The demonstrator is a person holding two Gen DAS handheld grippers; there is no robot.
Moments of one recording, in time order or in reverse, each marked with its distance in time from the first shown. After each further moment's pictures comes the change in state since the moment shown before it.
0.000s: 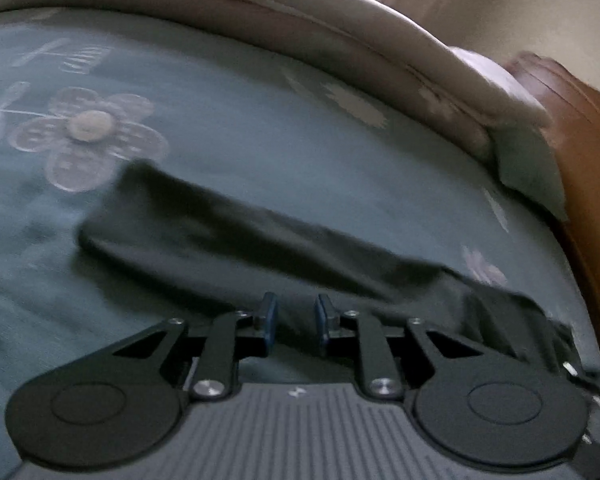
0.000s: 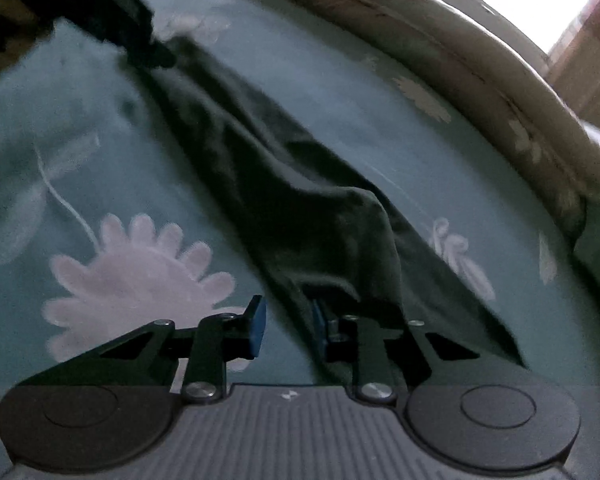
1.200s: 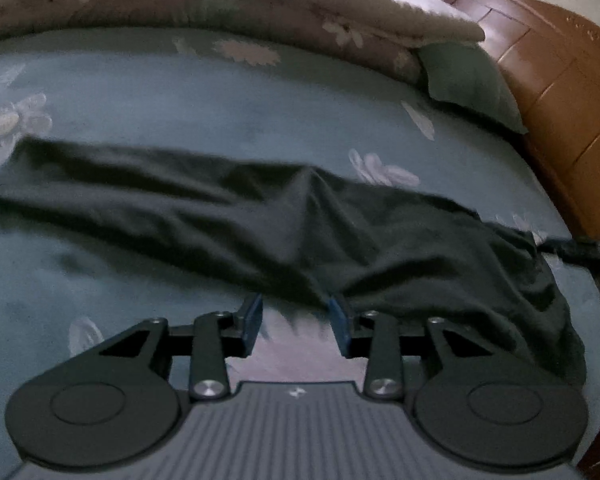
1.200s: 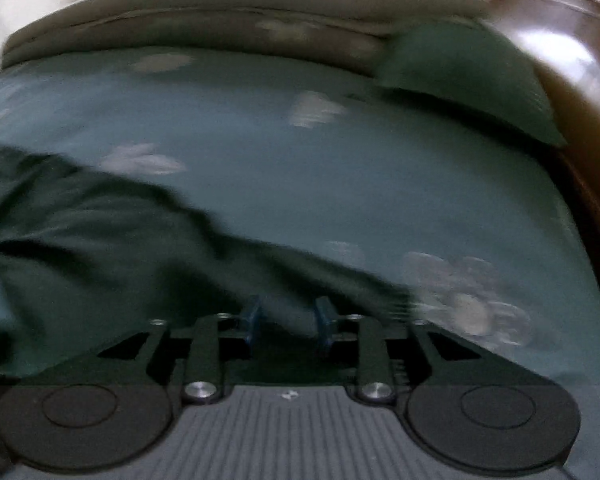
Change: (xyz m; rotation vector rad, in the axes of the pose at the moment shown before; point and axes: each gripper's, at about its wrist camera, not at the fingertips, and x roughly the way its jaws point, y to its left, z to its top) left arm -0.014 -0.153 -0.081 0.152 0.107 0.017; right arm -0.046 -0.295 -0.215 0.561 -0.006 -0.135
